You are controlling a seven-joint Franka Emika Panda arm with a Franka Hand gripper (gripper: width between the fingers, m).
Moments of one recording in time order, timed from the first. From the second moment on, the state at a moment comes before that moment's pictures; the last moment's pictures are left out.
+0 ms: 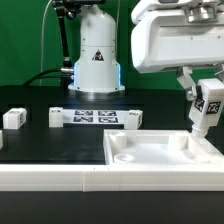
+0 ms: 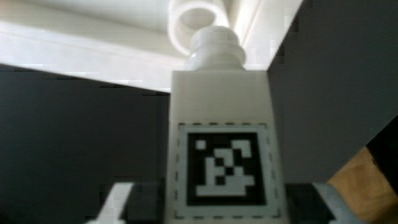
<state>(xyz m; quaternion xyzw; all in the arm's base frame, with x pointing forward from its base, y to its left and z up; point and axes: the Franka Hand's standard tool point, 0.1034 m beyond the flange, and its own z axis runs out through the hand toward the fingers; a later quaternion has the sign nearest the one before) 0.618 0.116 0.119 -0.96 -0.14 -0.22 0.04</state>
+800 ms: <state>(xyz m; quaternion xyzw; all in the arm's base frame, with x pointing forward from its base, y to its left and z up) 0.626 0.118 0.095 -0.96 -0.14 -0.23 0.04</state>
